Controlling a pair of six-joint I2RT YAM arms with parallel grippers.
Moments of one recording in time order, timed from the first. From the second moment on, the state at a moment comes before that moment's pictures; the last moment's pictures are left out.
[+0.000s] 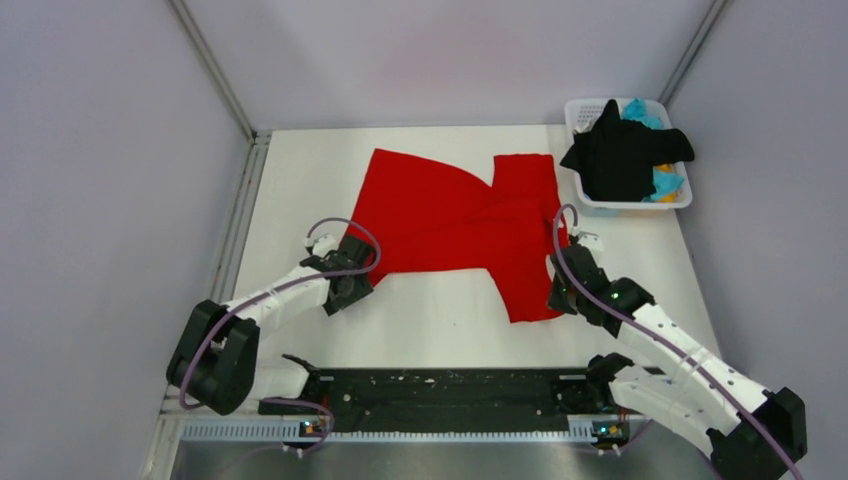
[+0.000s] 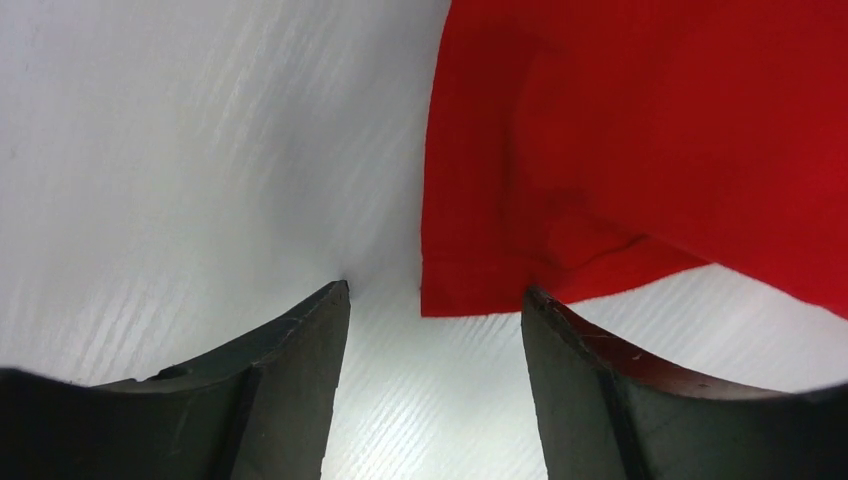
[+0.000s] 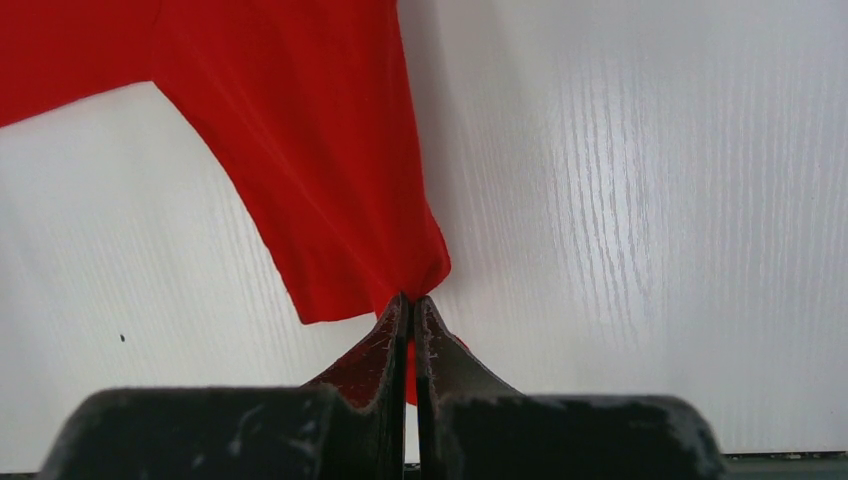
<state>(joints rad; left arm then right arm) -0.47 1.29 0.63 -0.59 -0.39 -0.98 0.57 0.83 0.60 -0.75 0.31 0.69</state>
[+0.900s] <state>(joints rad) -0.44 1.31 0.60 -0.34 -0.27 -0.89 0.57 0.86 0.60 -0.74 0.36 0.70</state>
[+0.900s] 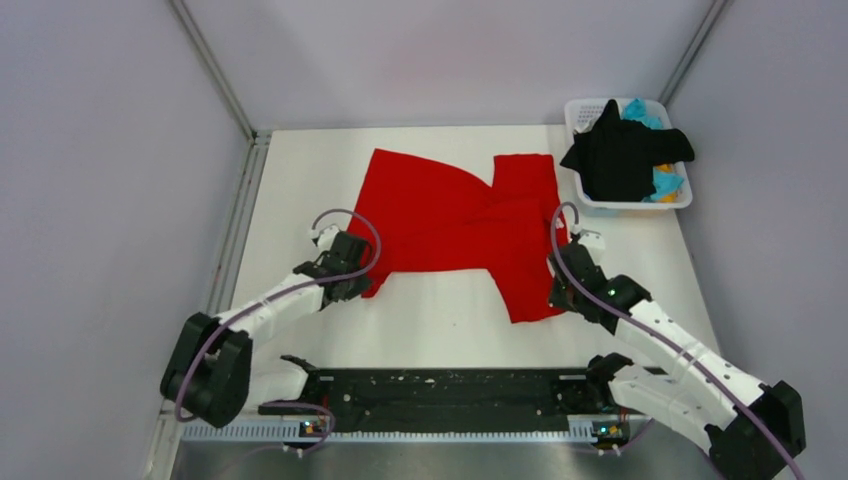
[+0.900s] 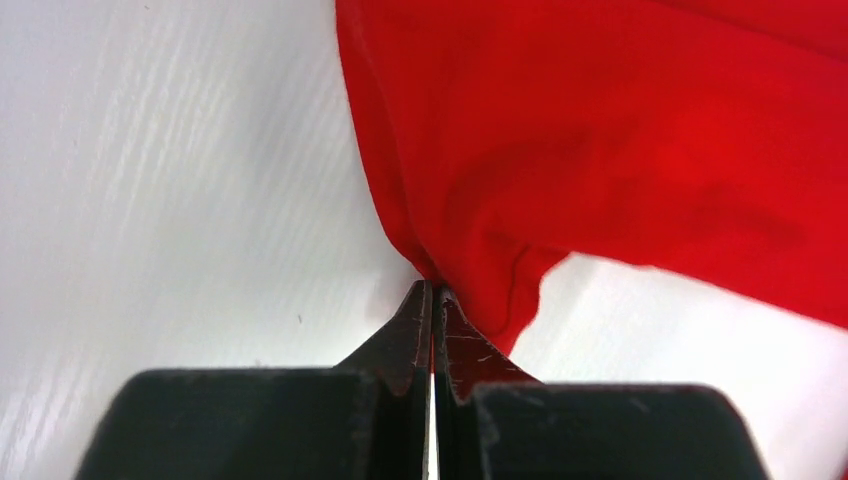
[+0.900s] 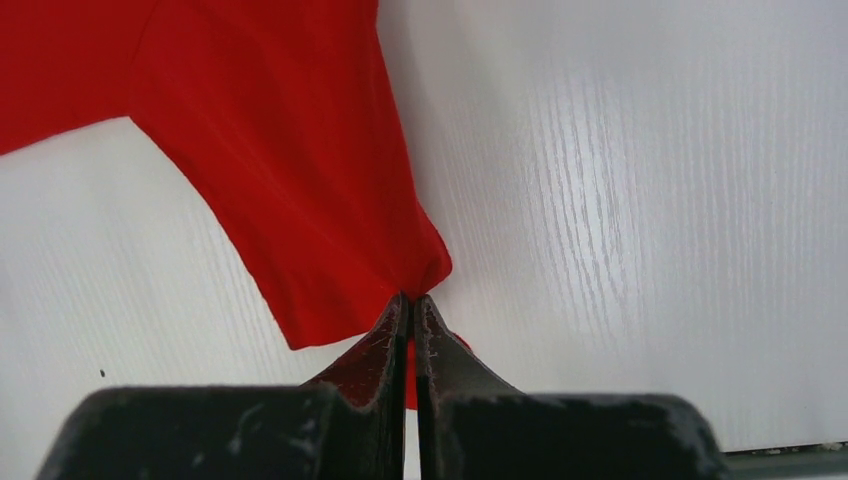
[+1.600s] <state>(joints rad) -0.45 0.75 0.85 -0.46 -0.32 -0.85 0.57 0.76 1.09 -0.67 0.53 0.65</state>
